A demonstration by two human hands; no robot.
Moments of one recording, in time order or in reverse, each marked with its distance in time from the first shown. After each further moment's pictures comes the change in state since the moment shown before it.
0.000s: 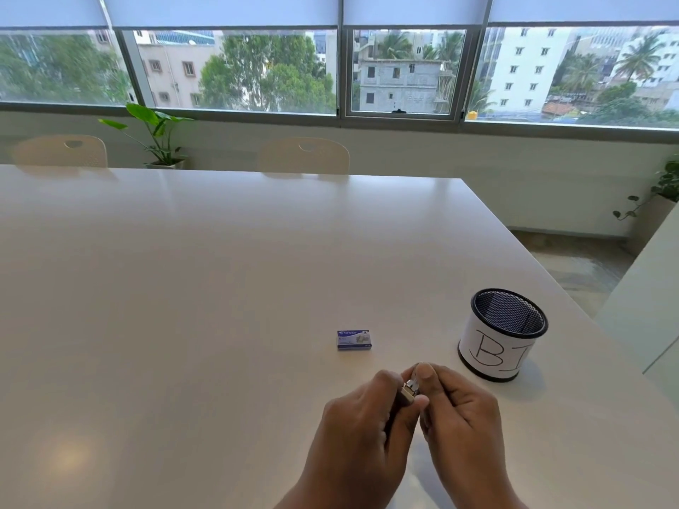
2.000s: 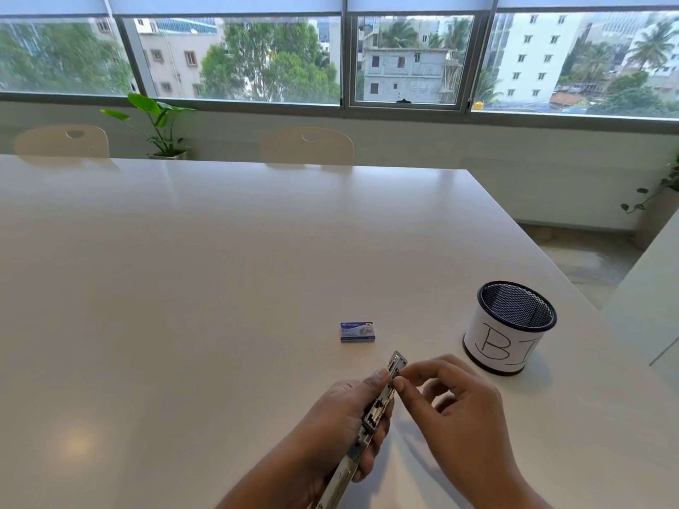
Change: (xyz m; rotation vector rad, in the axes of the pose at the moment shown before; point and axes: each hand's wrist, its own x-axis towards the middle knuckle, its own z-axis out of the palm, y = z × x) left_hand 0.007 -0.027 -0.013 -0.966 -0.465 -1.228; right_hand 0.004 -0.007 -0.009 -0.392 -0.061 -0.167
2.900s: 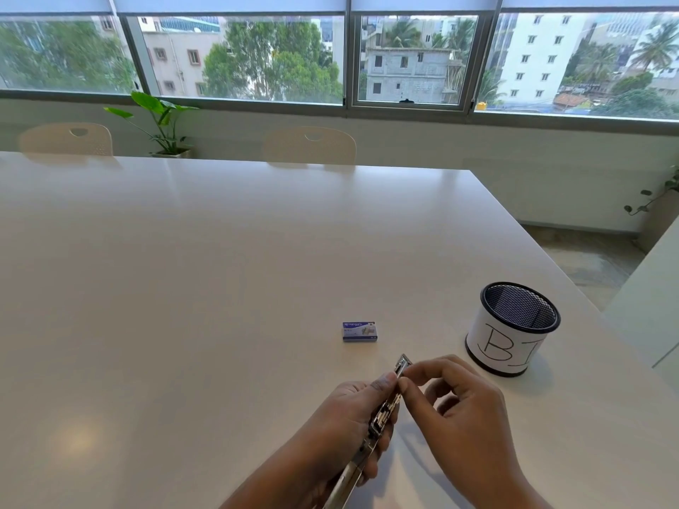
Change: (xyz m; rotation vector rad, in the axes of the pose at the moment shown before) left_hand 0.005 -0.003 -0.001 0.139 -0.008 0.089; right_hand -0.001 -0.004 -0.001 -0.024 0.018 -0.003
